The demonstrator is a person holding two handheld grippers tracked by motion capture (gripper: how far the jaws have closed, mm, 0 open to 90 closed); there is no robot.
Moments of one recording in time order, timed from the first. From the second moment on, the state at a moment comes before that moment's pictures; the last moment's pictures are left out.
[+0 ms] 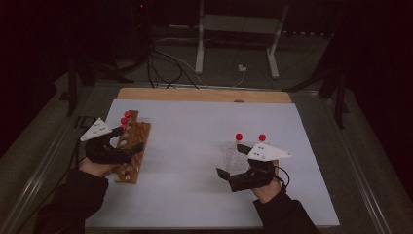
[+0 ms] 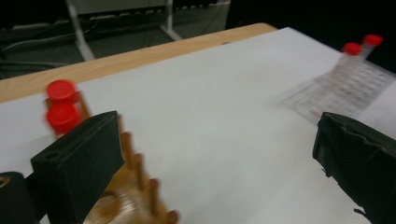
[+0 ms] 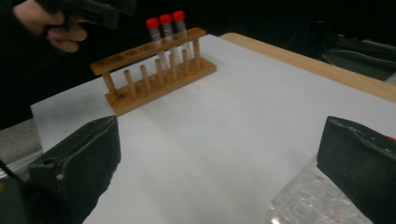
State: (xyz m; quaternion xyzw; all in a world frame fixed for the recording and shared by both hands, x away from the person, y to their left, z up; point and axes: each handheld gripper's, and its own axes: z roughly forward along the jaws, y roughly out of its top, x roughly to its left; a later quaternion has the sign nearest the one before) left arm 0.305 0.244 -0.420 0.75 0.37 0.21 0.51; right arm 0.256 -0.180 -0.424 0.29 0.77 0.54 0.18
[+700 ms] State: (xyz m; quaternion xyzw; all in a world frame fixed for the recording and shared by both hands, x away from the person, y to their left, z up) left arm 0.270 0.193 -0.430 0.77 0.28 0.16 0.55; right arm 0.280 -0.246 -0.417 0.38 0.73 0.50 0.28
